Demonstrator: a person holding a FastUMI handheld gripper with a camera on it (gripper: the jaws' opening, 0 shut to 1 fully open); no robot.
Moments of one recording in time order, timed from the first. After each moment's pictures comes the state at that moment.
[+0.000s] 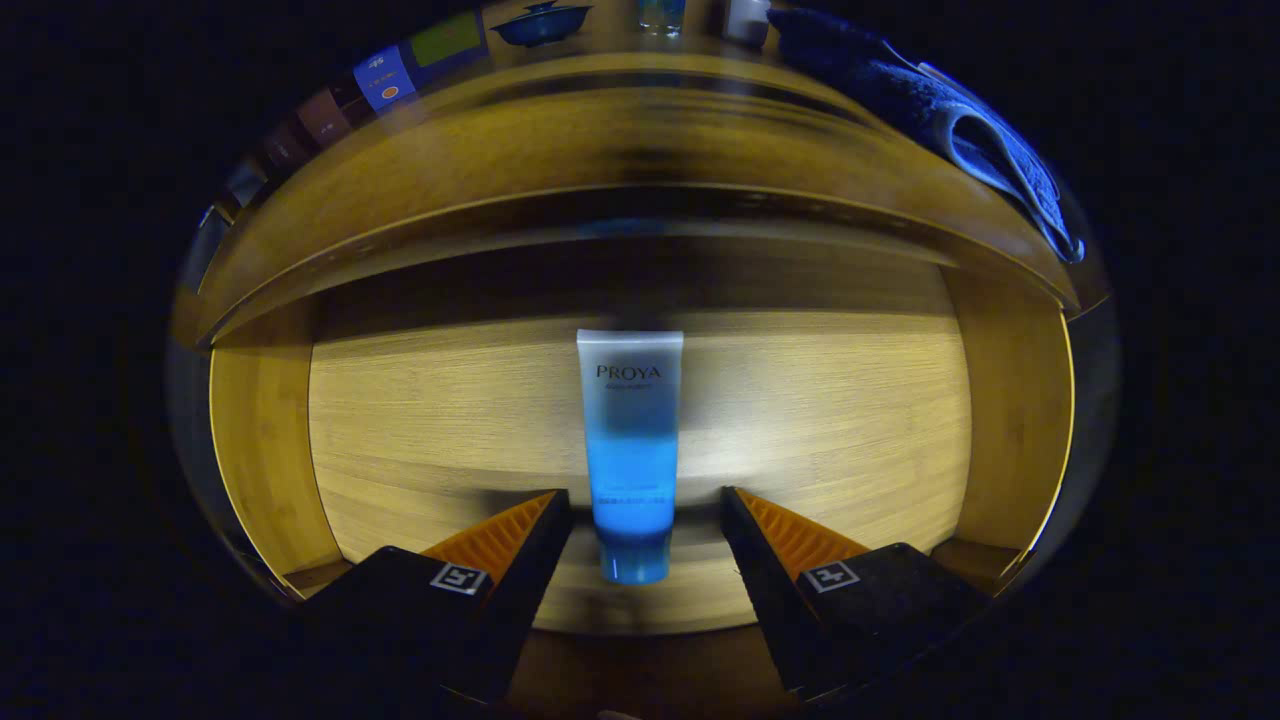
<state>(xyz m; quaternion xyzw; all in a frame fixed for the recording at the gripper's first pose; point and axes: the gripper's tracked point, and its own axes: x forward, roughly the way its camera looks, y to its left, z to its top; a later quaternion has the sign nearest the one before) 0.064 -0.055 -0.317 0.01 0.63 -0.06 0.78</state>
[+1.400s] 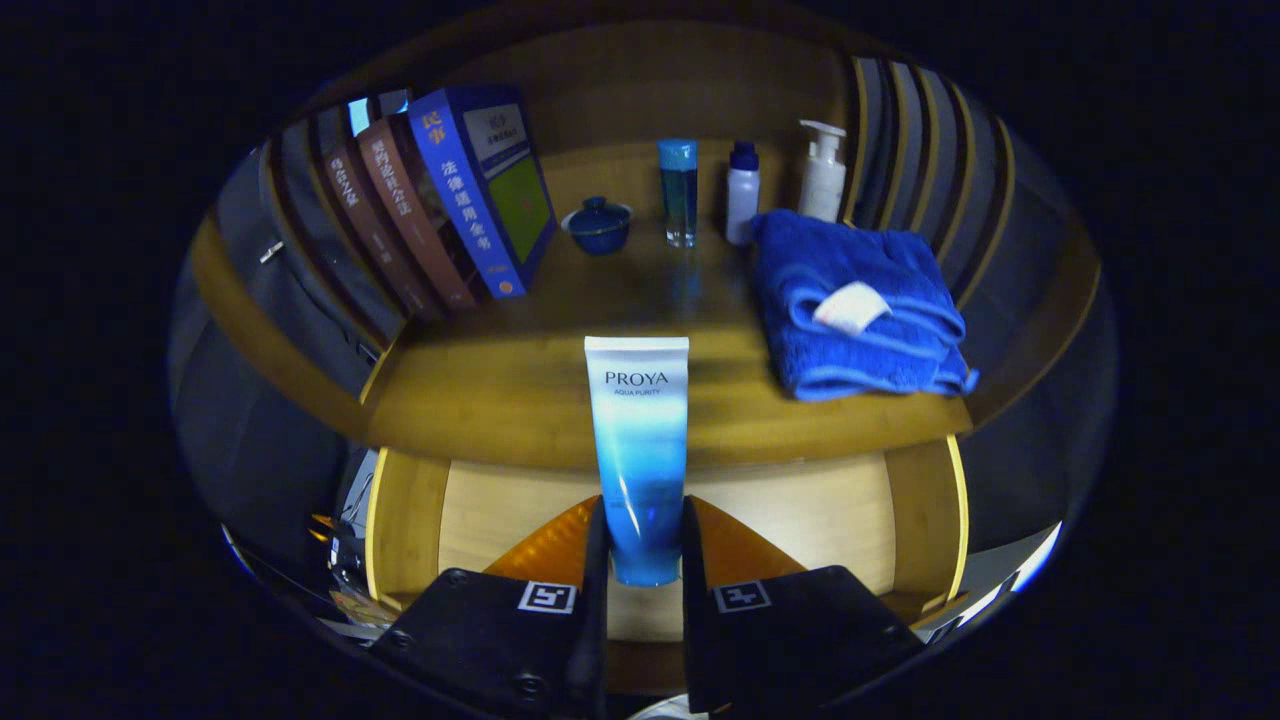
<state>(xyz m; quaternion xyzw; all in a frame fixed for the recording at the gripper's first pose) 0.129 -0.055 -0.154 0.03 0.46 -0.01 0.89</state>
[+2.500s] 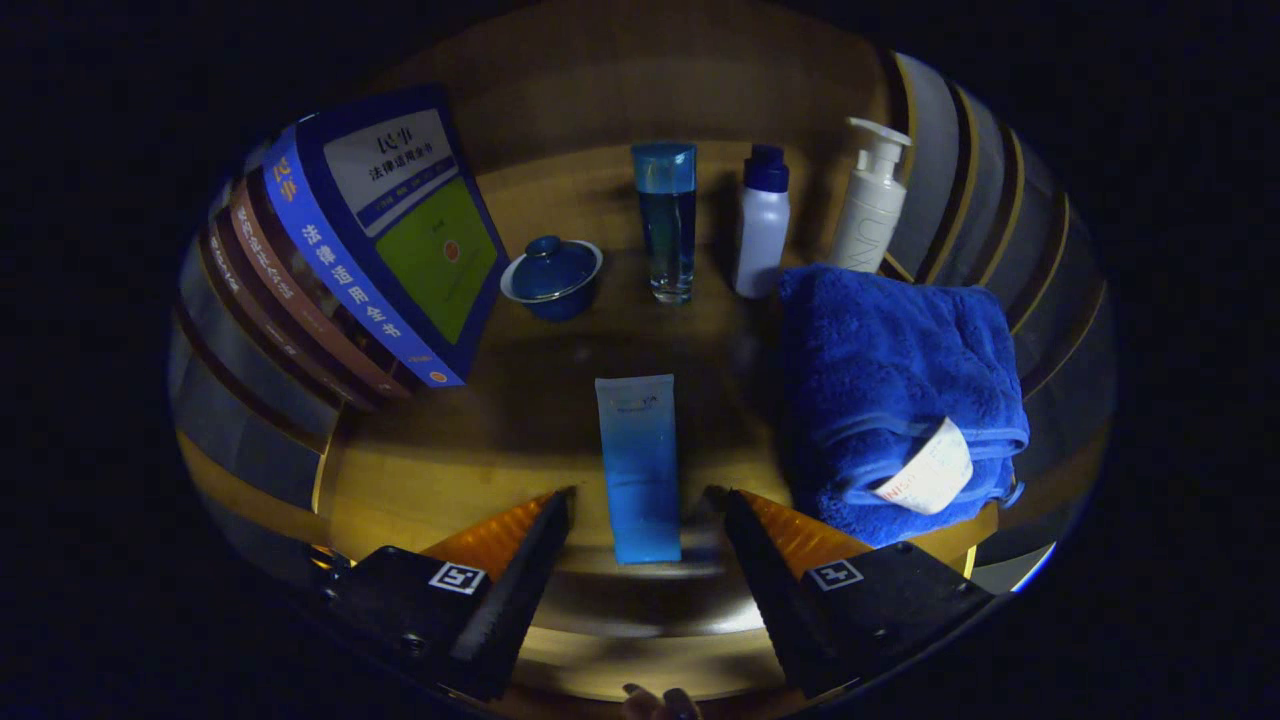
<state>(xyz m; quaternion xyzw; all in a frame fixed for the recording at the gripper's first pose) 0.215 -0.070 -0.169 0.04 0.45 -0.03 0.89</state>
